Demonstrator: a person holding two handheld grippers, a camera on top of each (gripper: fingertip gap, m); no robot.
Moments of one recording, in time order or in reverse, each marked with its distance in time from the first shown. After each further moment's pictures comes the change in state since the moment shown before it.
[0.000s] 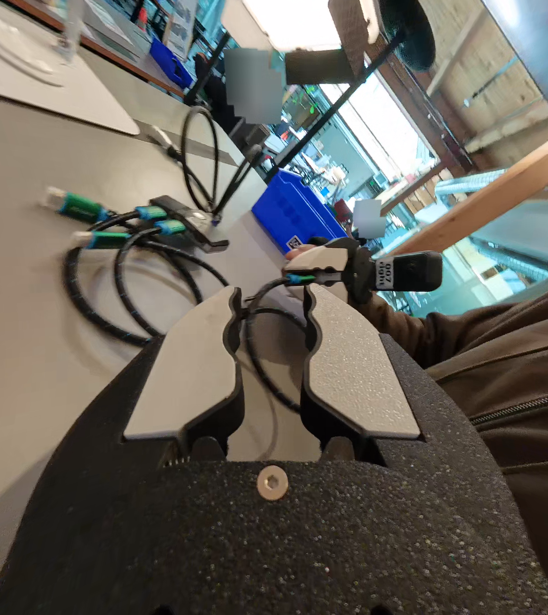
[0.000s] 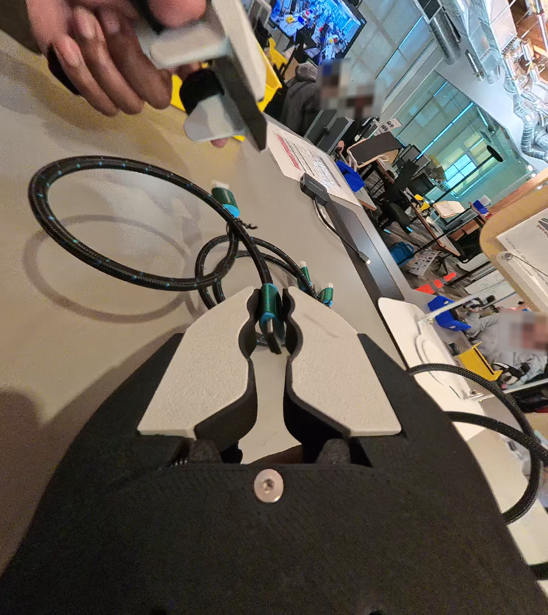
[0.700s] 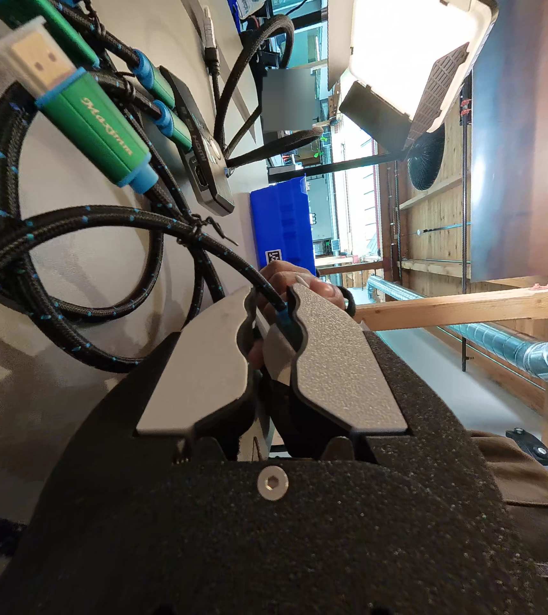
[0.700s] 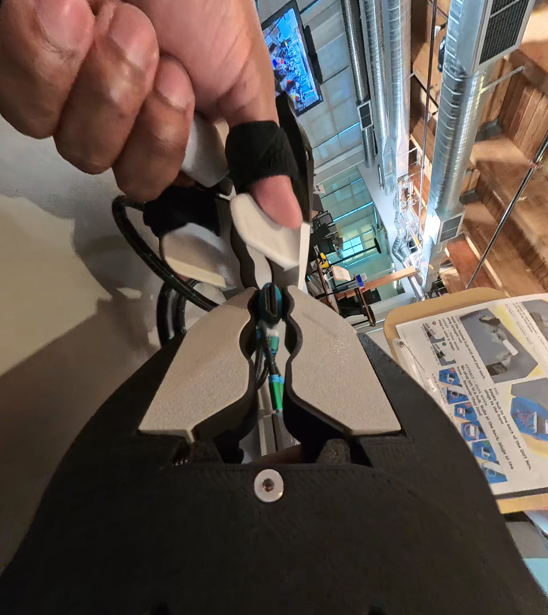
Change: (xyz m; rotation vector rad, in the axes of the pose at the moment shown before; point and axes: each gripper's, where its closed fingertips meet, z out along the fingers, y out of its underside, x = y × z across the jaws) left arm -0.015 0.038 0.084 0.044 -0.015 -0.610; right arm -0.012 -0.020 0.038 0.058 0.179 -0.465
